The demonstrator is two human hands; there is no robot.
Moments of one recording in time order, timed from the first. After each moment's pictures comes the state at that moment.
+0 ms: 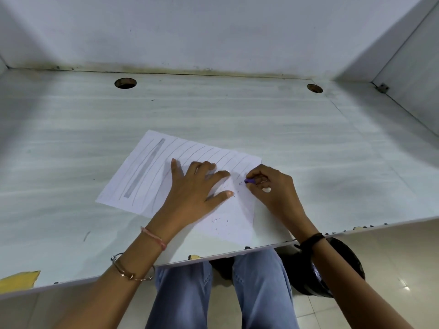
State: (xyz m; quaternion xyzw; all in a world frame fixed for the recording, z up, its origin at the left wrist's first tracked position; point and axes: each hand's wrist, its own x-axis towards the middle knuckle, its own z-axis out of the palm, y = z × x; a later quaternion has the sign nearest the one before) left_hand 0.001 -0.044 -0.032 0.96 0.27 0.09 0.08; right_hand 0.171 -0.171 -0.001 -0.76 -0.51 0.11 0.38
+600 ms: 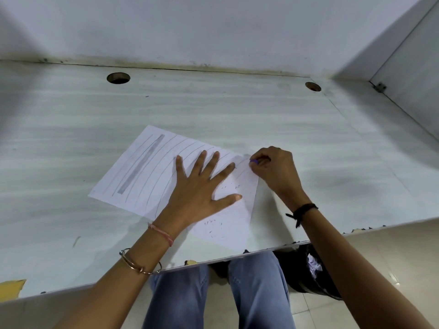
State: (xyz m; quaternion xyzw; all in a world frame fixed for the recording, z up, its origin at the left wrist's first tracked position) left_hand 0.022 -0.043 -0.047 0.96 0.28 0.05 0.06; right_hand 0.199 -0.133 0.015 -0.81 -0.46 0.08 0.35
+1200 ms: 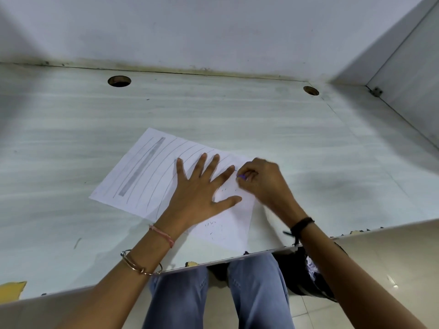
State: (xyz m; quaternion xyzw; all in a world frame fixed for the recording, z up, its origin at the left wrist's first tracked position) left_hand 0.023 -0.042 -0.048 0.96 0.28 0.05 0.07; right_hand 0.173 -0.138 0.010 -0.79 -0.52 0.11 0.30
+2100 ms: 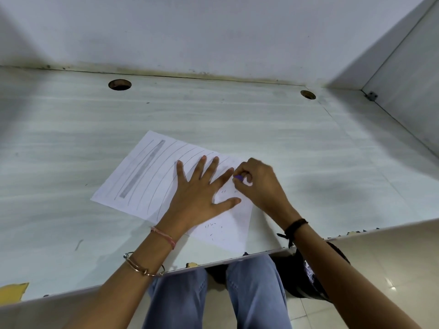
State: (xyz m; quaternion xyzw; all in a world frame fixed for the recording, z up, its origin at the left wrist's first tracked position) left_hand 0.025 -0.042 -0.050 0.95 0.29 0.06 0.07; right_hand 0.174 -0.137 0.000 -0.77 -0.55 0.06 0.31
